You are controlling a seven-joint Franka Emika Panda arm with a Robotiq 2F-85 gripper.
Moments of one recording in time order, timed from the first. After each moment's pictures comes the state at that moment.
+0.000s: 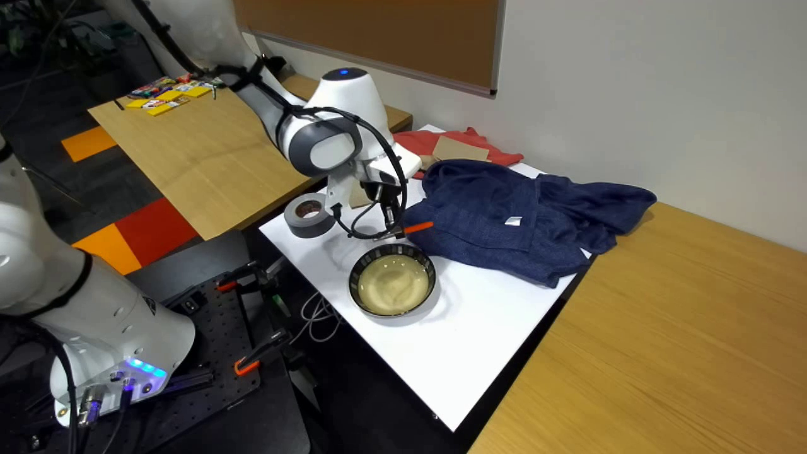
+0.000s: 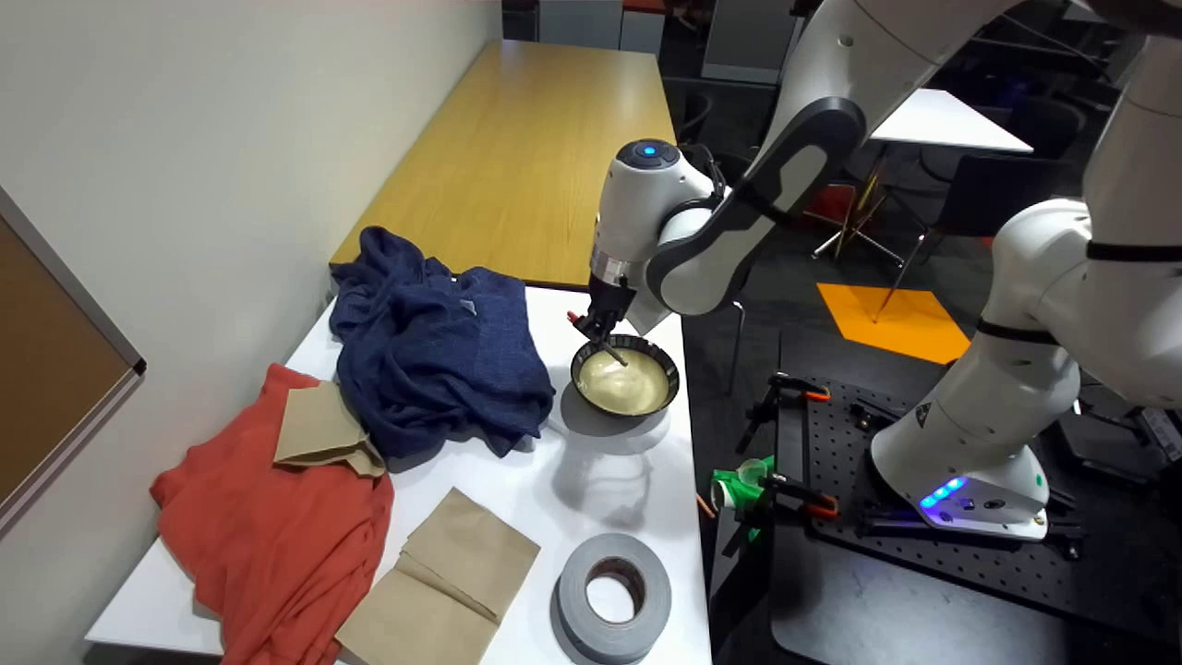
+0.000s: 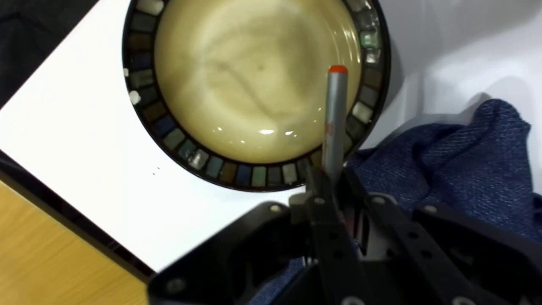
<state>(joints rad) 0.22 0.30 -0.28 -2.44 -0.08 2.85 0.45</state>
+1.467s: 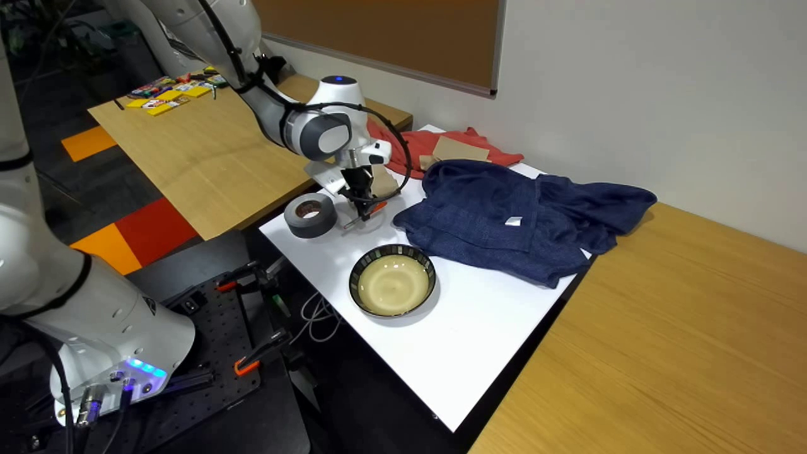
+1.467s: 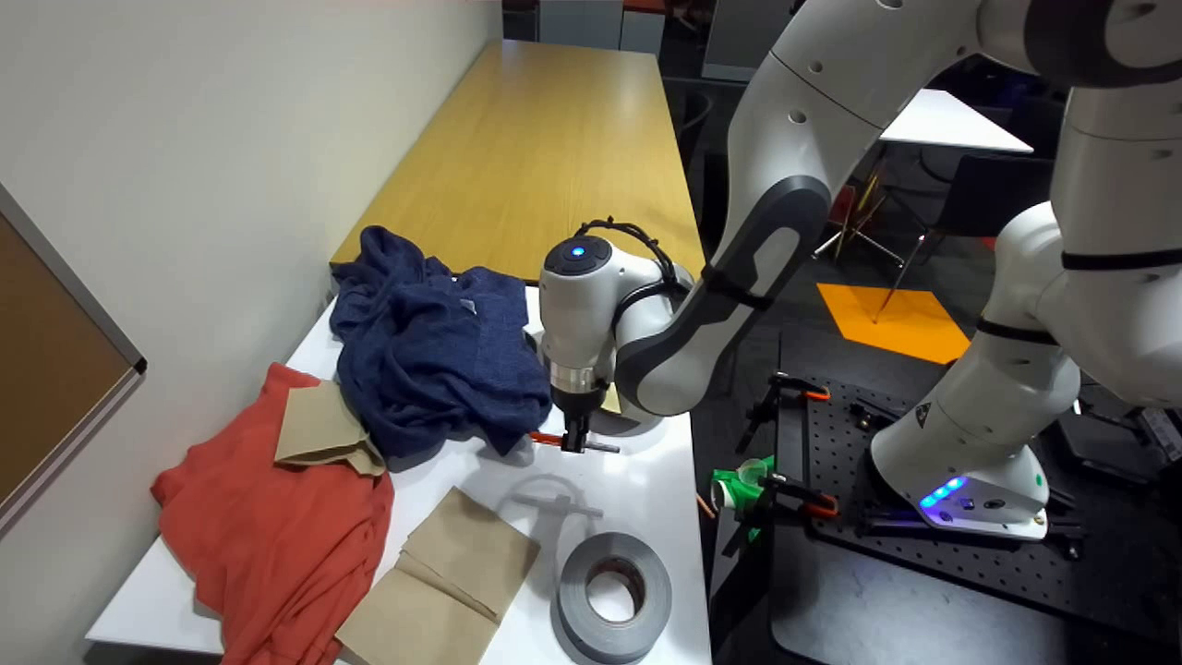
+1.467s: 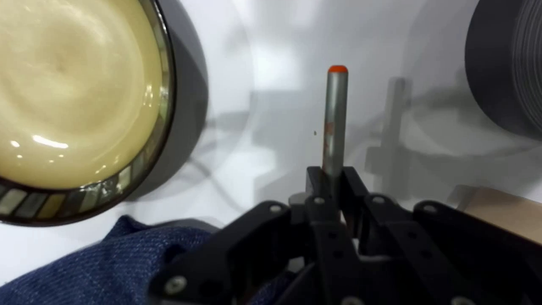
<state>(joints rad) 0.18 0.48 0.04 -2.29 -0.09 2.72 0.13</state>
